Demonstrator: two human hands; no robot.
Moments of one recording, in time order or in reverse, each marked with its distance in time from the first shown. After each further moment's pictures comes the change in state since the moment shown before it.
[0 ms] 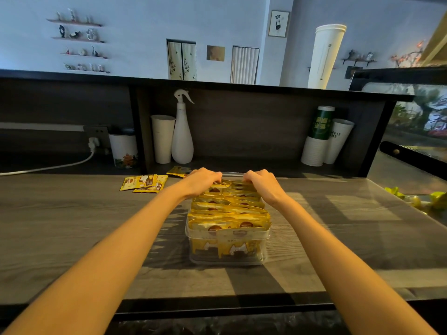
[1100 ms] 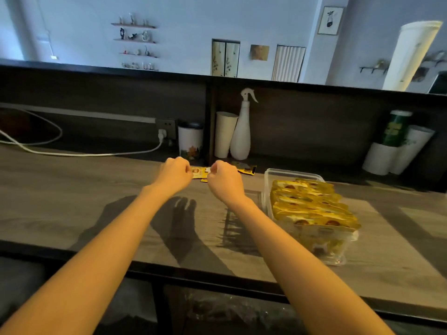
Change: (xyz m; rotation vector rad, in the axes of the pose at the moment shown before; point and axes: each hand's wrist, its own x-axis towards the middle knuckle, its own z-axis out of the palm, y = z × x) left_hand -0.105 -0.129 -0.098 0.299 0.536 -0.292; right_hand -0.022 -0.134 0.191 -0.254 0.008 -0.262
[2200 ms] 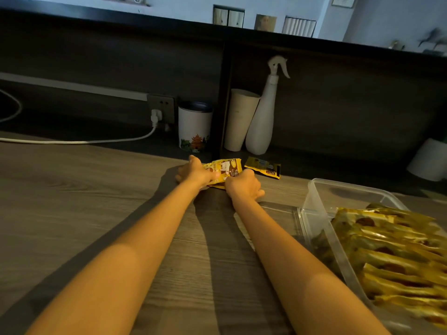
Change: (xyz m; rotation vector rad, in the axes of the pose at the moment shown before) left_hand 0.146 -0.040 0.130 -0.476 -0.196 -0.442; right_hand 0.126 0.054 0.090 0.149 0.105 0.640
